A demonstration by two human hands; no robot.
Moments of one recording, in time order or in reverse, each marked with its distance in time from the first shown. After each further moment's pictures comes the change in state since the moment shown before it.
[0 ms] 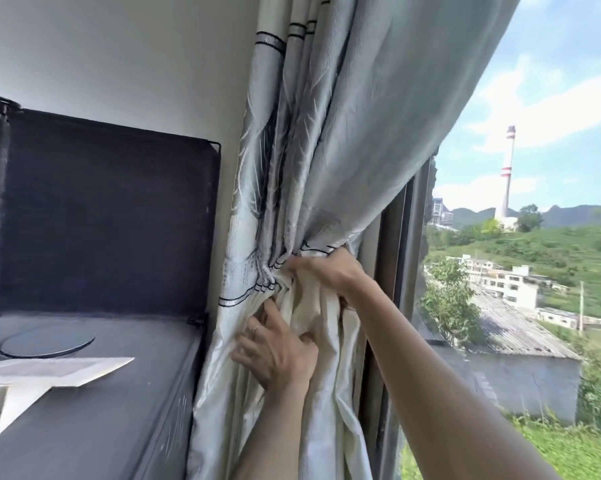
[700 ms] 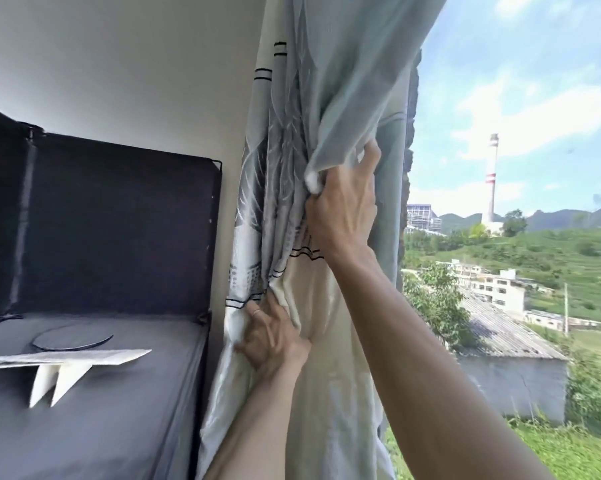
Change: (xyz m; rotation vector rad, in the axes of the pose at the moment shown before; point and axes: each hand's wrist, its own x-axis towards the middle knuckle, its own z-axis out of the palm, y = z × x) left_hand -0.027 0.007 -0.066 0.125 -0.137 0.092; right_hand -0.072 -0.113 -0.044 -0.351 0.824 -0.573
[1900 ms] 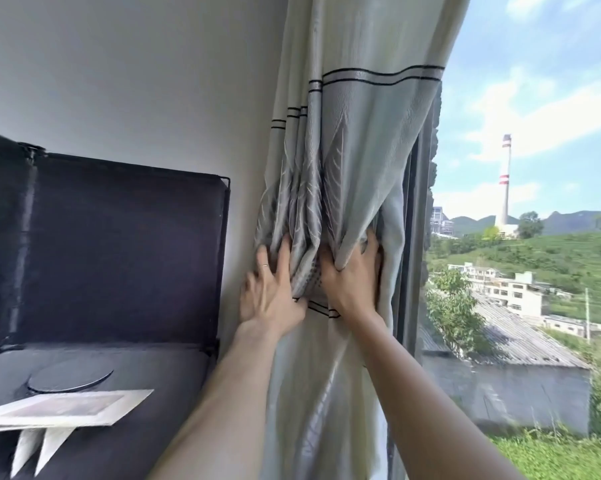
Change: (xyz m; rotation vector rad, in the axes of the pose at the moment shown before) left_hand 0.085 0.015 -0.064 0.069 0.166 0.420; right_hand -0.036 0.094 0.100 0.202 -0.219 0.172
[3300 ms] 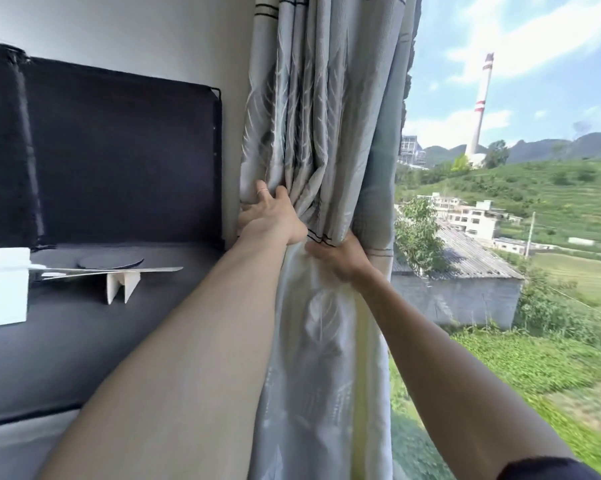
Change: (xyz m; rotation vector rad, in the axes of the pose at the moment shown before) left_hand -0.096 0.018 -0.079 0.051 -0.388 -0.140; right_hand -0.149 -0.013 -0.064 0.329 -0.405 0.433
